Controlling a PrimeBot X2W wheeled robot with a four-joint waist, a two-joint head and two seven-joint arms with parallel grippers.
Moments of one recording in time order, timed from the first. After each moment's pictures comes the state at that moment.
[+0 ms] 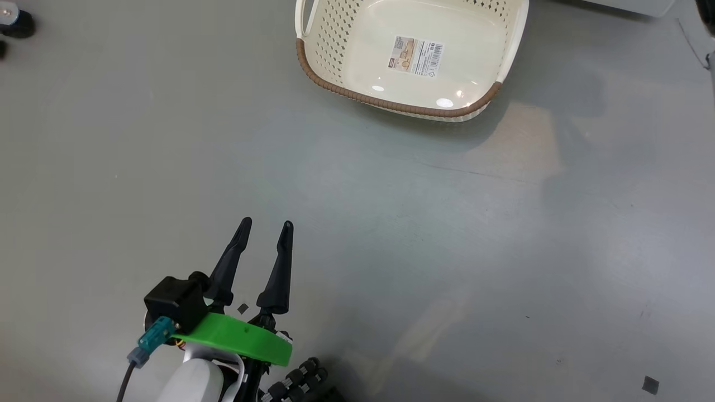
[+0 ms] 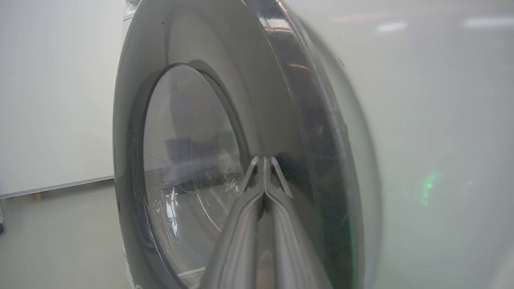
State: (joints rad) left arm -0.12 0.03 -0.34 0.10 -0.51 -0.12 -0.26; right arm -1.18 -0.26 0.32 0.48 0.02 0.13 -0.26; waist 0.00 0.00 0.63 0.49
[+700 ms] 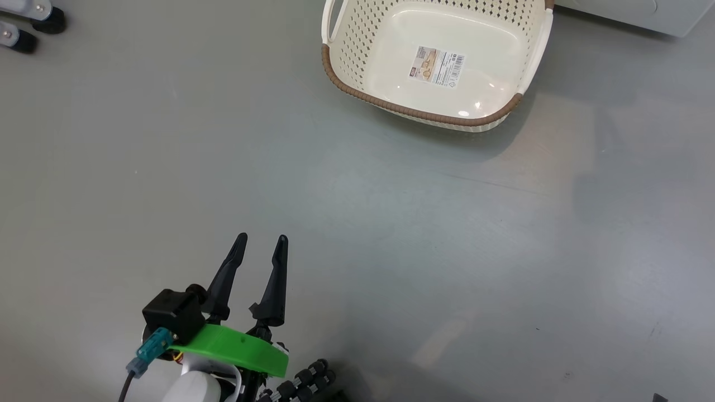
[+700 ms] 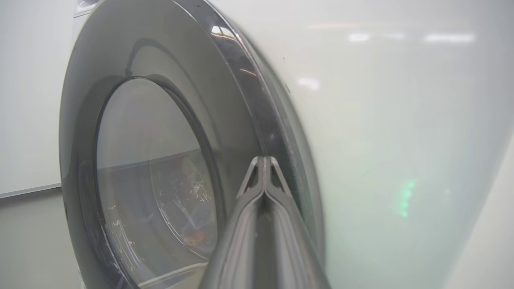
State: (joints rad) left arm -0.08 0.03 -0.33 0.11 -0.52 -0.12 -0.26; right arm -1.26 -0.31 0.28 0.58 -0.01 0.08 -0.26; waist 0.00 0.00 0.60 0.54
